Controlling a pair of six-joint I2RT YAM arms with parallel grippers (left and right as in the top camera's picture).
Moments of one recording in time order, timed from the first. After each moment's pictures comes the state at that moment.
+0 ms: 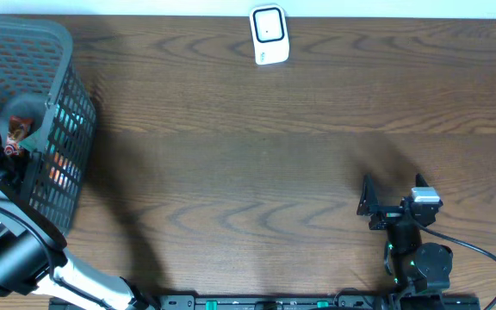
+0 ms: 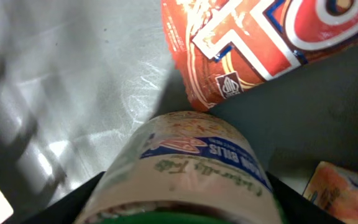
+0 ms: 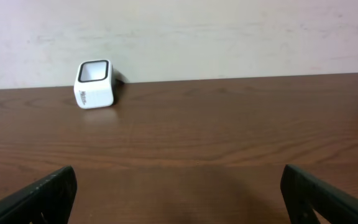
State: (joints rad) left arm 0.75 1.93 1.37 -0.95 -0.16 -0.40; right arm 0.07 0.02 0.01 -0.07 0.04 0.10
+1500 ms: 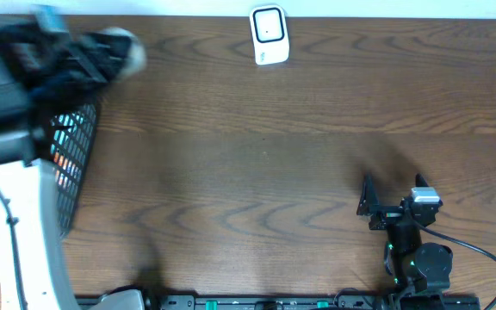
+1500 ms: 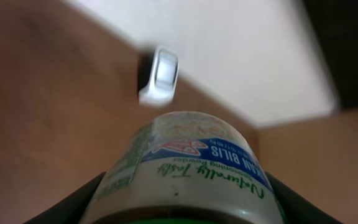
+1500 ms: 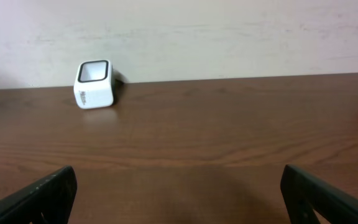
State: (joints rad) left arm 0.20 1.37 1.55 -0.79 0.68 -0.59; right arm 0.07 0.01 0.01 -0.07 0.04 0.10
